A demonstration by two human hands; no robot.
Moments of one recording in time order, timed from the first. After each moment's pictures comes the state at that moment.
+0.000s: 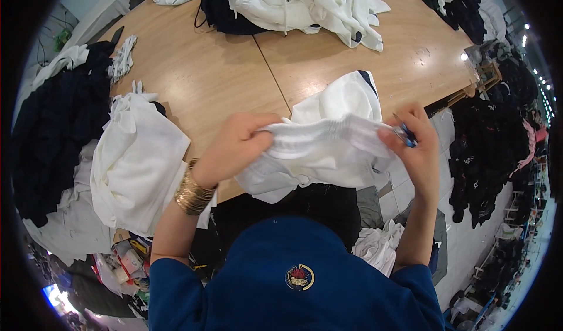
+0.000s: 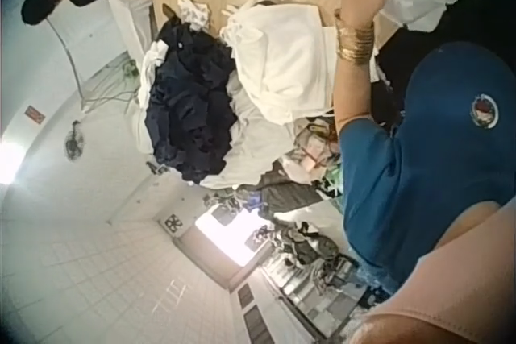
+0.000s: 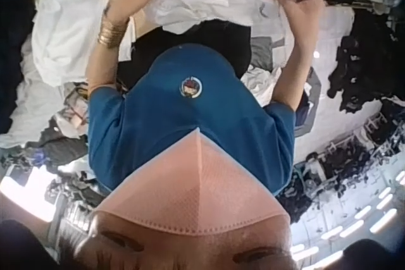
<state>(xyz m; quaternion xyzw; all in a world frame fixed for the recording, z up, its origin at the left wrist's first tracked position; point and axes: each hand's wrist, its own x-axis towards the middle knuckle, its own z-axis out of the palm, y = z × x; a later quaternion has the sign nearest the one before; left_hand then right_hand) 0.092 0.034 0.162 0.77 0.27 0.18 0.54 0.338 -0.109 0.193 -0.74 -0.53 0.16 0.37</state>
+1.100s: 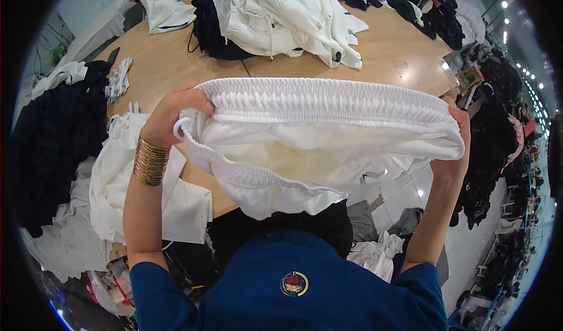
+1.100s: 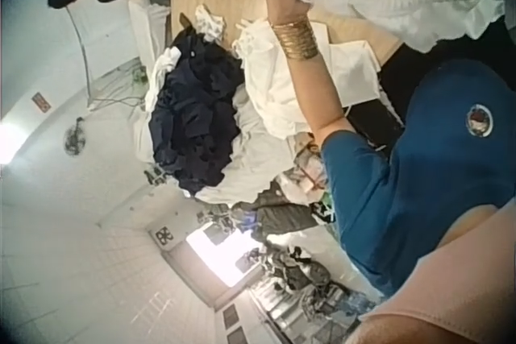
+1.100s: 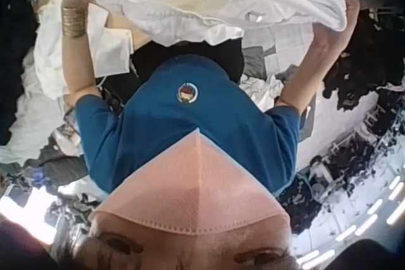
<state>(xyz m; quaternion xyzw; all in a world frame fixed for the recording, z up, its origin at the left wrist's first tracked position) 0.047 0.107 0.199 0.57 0.26 0.23 0.74 0.379 -0.131 0.241 -0.46 -0.25 0.36 0.77</state>
